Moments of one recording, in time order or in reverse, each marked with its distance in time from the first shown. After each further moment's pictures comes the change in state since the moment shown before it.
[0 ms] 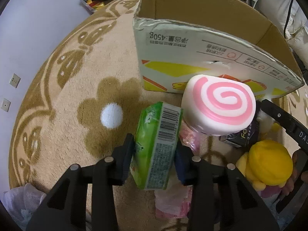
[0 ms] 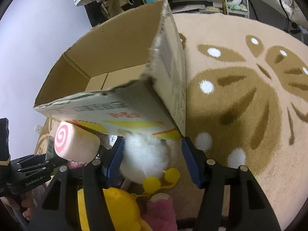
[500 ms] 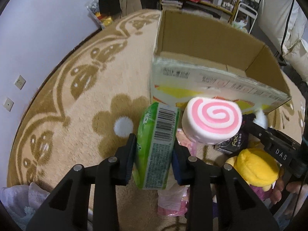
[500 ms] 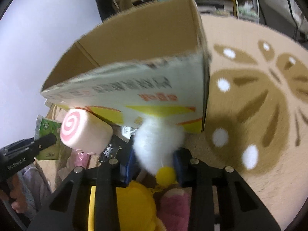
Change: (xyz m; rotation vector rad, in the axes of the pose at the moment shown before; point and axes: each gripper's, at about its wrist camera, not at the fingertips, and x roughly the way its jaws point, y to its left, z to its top) left arm -0.035 0.009 -0.004 -0.042 -0.124 -0.004; right arm 0.002 0.026 -0.010 -0.075 -0.007 0.017
